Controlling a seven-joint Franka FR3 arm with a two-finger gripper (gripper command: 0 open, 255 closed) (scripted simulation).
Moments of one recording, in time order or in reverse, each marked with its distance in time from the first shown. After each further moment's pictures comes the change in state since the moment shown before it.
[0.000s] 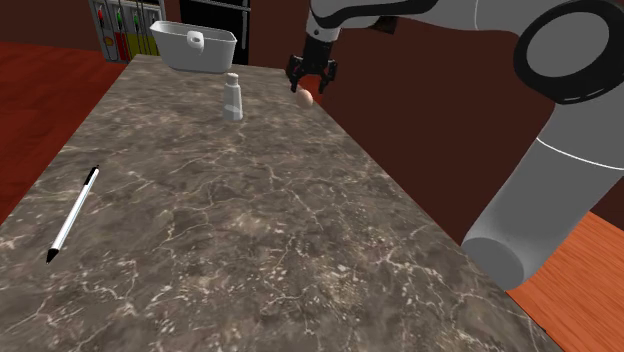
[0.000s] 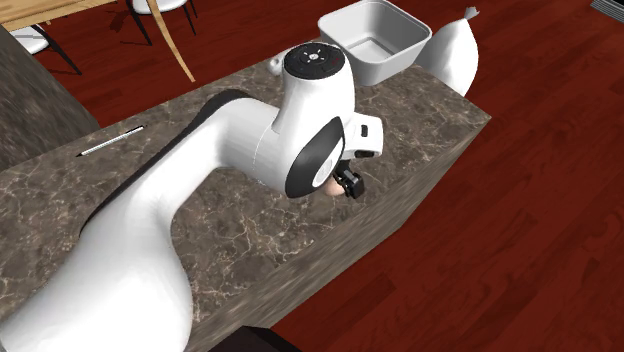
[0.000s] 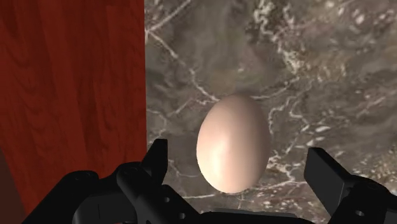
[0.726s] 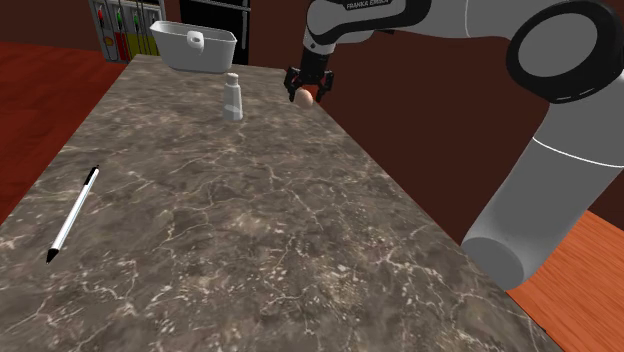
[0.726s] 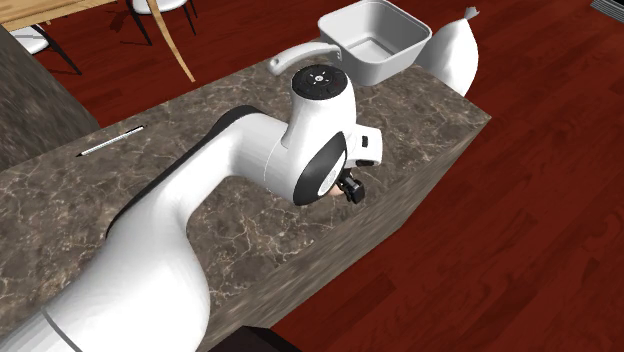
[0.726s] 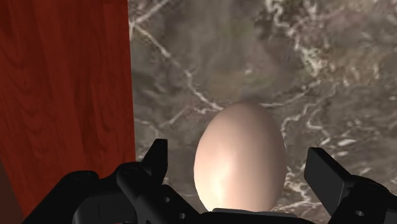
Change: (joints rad) arm -0.003 0.025 -0.003 -0.051 -0.005 0.077 0.005
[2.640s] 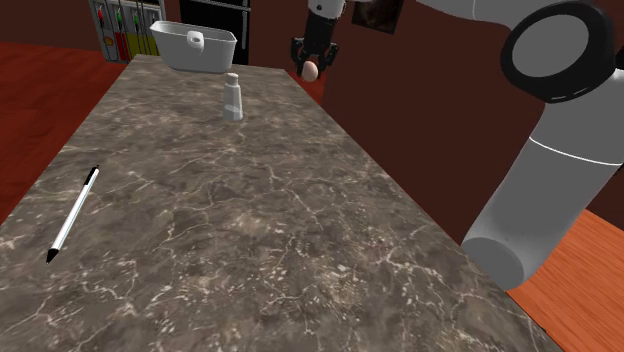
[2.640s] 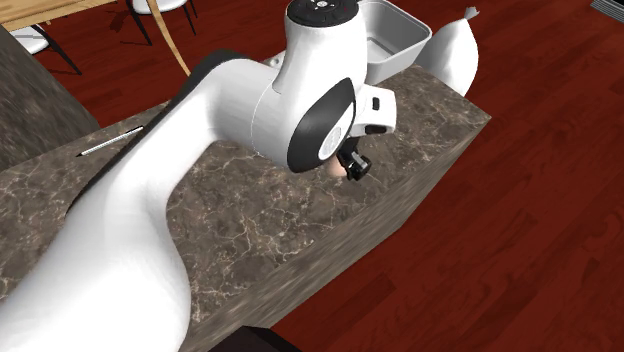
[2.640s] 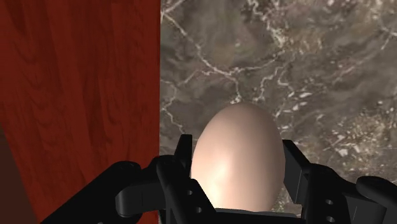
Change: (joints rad) arm 0.003 0.021 0.002 0.242 0.003 -0.220 -0.014
